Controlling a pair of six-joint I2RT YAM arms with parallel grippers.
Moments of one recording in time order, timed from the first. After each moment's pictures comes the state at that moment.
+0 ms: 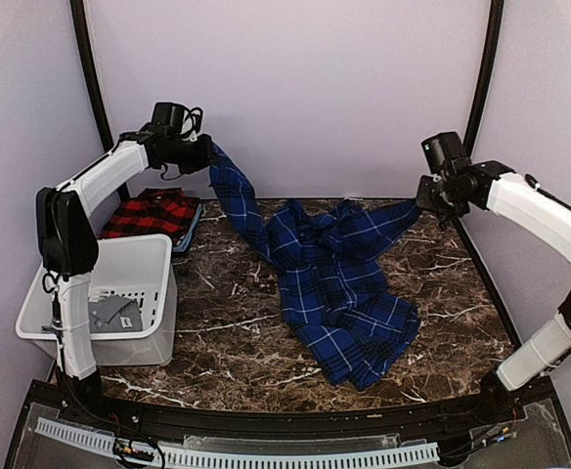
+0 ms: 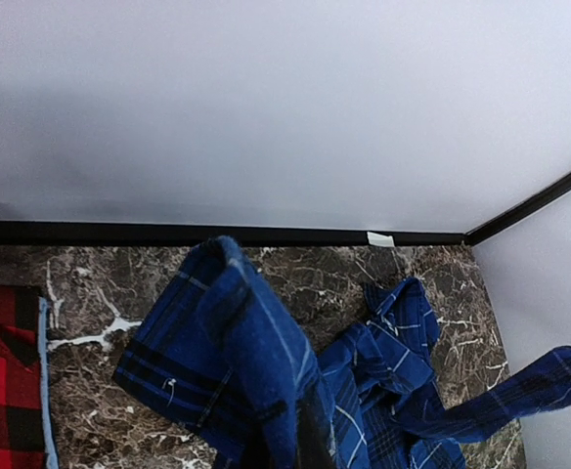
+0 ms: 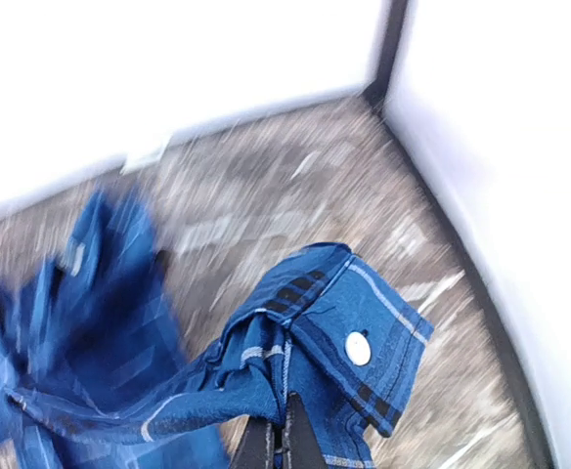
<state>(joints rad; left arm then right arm) -0.28 2.12 2.11 -0.55 0.25 -0.45 0.43 1.47 1.35 -0.69 0.51 0.52</state>
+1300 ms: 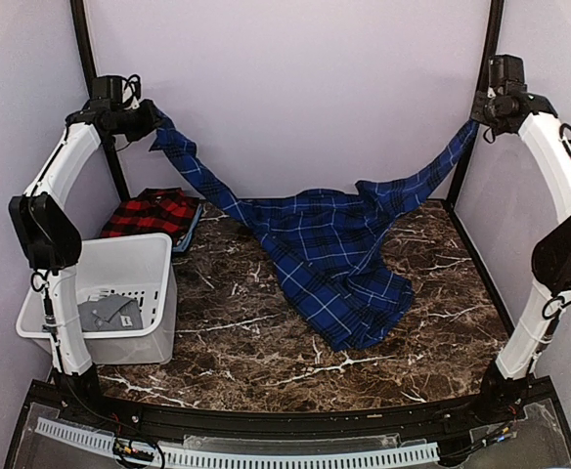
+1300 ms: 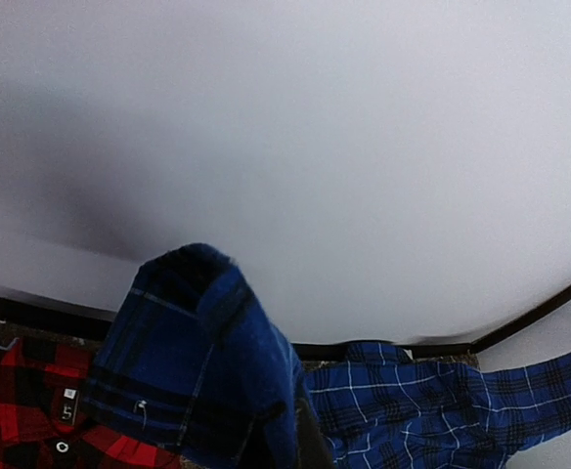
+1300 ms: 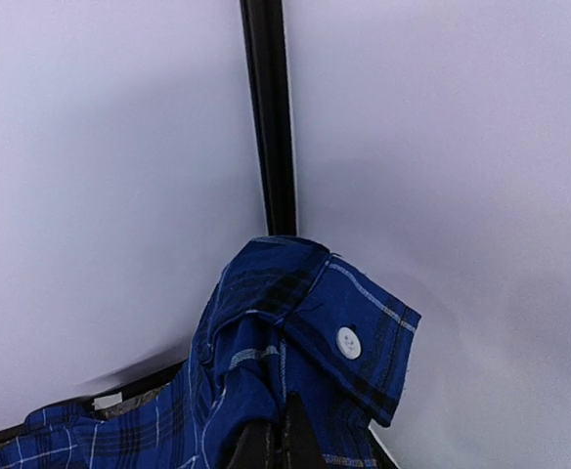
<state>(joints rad) -0.01 2.12 2.41 -0.66 0.32 -0.44 0.02 1.78 2.22 -0.80 0.44 0.24</state>
